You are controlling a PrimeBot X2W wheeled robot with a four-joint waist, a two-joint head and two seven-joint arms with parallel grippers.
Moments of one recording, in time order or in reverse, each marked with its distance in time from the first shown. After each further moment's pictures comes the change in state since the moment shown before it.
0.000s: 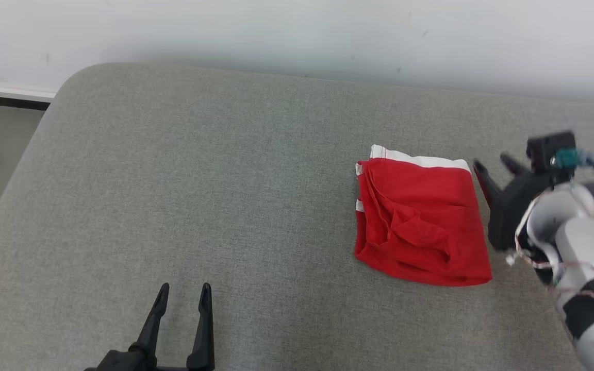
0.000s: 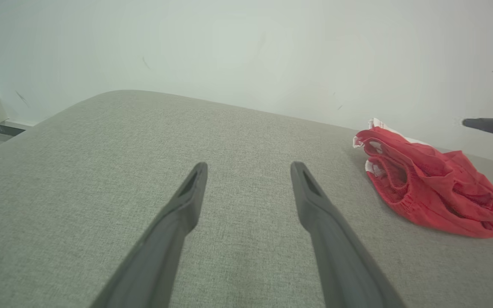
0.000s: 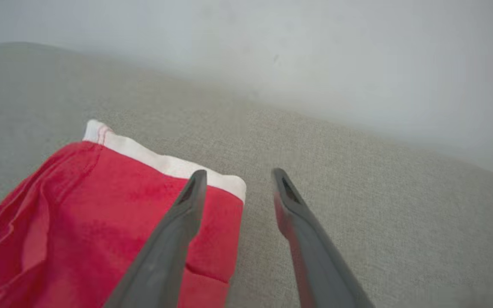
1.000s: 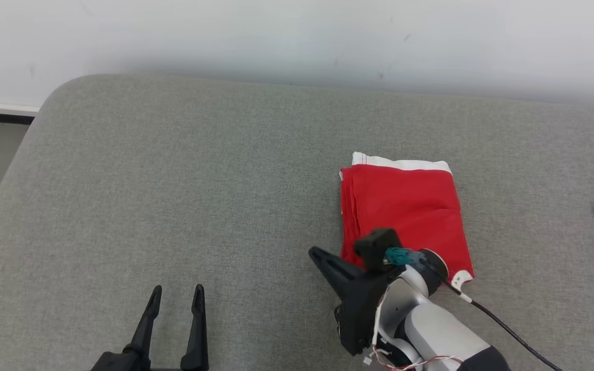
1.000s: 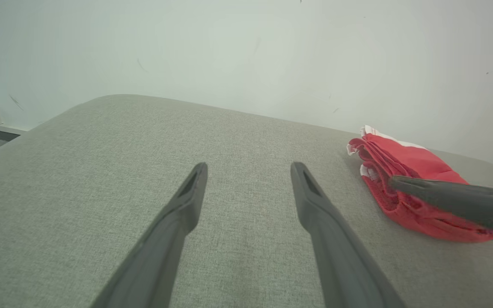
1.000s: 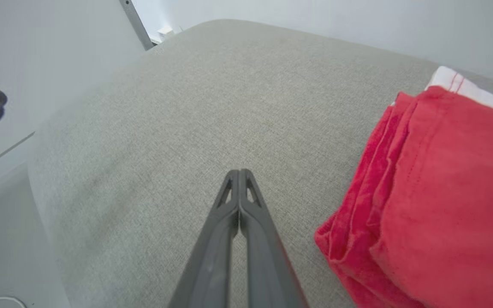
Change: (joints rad) left arm 0.001 0.000 0.020 0.006 0.000 0.002 0.000; right arm 0.230 0.253 0.315 -0.179 0.025 0.000 -0.060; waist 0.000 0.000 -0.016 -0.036
